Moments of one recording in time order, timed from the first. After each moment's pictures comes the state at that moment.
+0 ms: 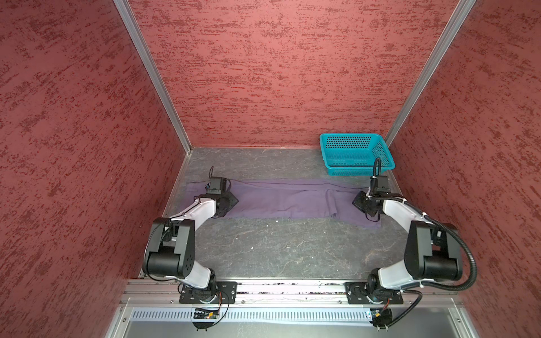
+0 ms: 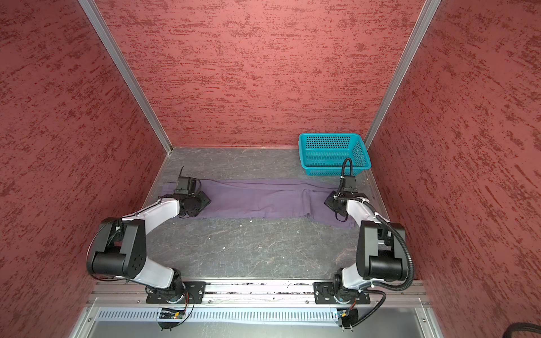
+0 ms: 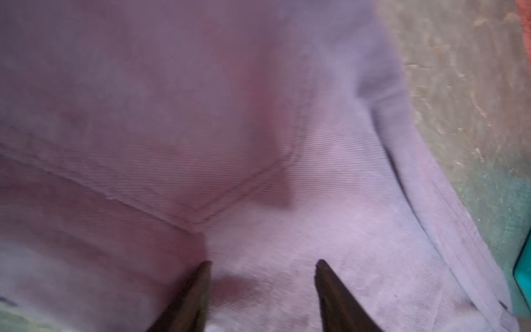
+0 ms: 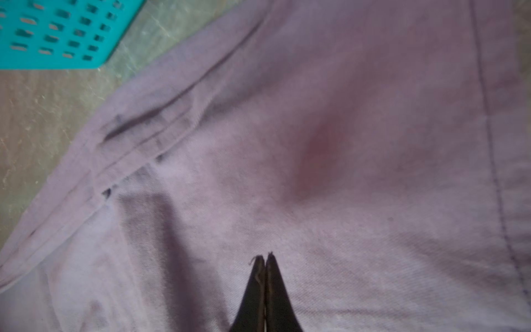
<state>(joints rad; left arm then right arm) -0.03 1.52 0.78 -0.31 0.06 -0.86 -0.11 1.51 0.85 -0.43 -0.17 0.58</state>
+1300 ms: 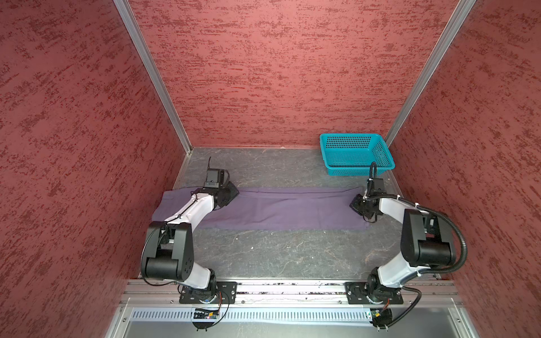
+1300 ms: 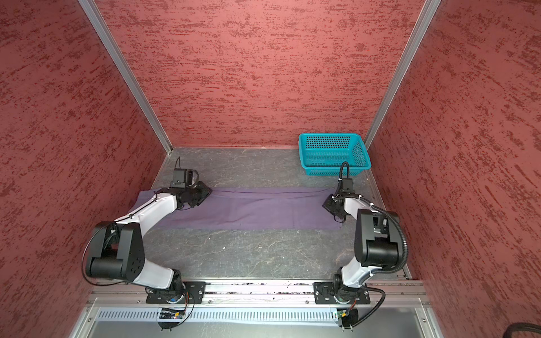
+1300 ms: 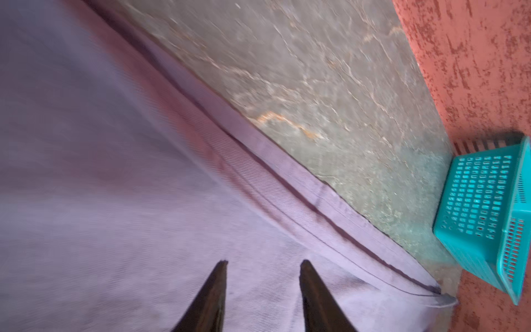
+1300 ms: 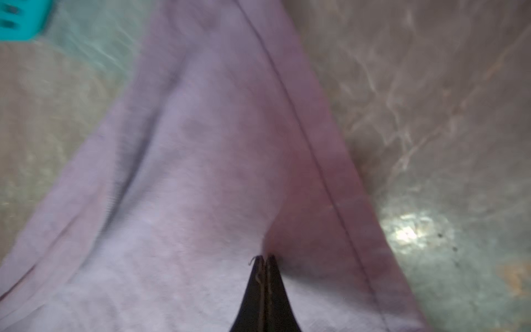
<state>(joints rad) -0.09 1.52 0.92 -0.34 0.18 -0.81 -0.13 1.62 0.82 -0.36 -0.20 0.58</state>
